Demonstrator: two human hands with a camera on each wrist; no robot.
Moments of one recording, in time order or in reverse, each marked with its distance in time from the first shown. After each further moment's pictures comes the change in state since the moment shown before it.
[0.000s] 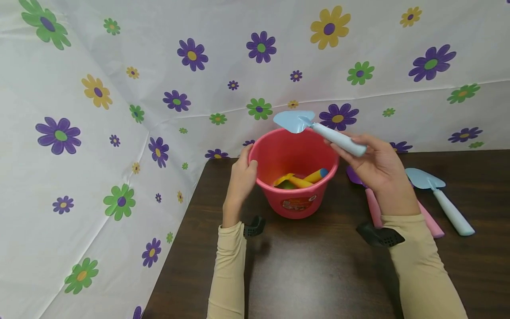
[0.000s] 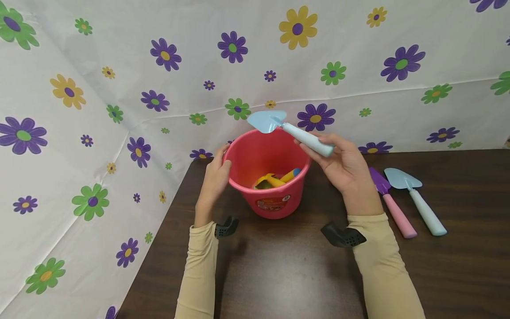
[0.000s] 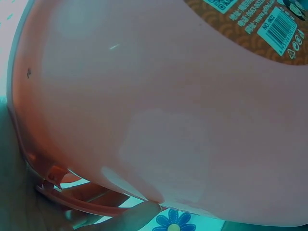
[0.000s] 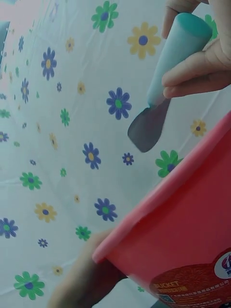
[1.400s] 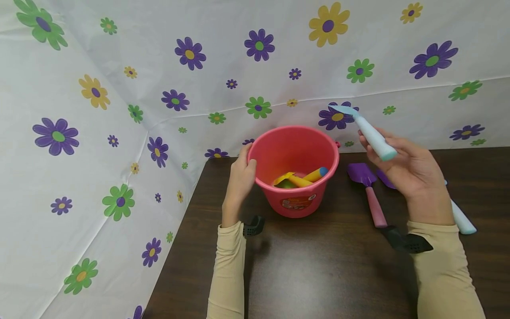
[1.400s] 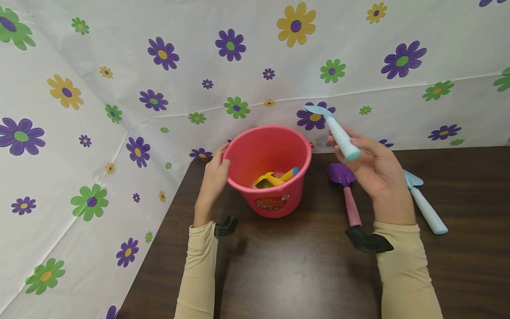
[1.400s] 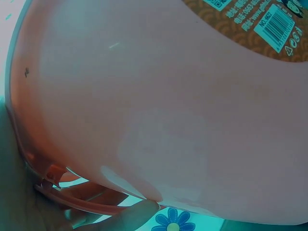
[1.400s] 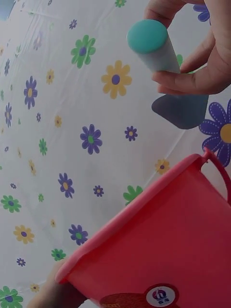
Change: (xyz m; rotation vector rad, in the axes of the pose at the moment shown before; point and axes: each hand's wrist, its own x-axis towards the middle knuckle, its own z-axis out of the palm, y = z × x) left_hand 0.001 0.000 0.000 0.024 0.005 0.014; right_hand -0.020 -0.046 -0.036 -0.035 -0.131 -0.029
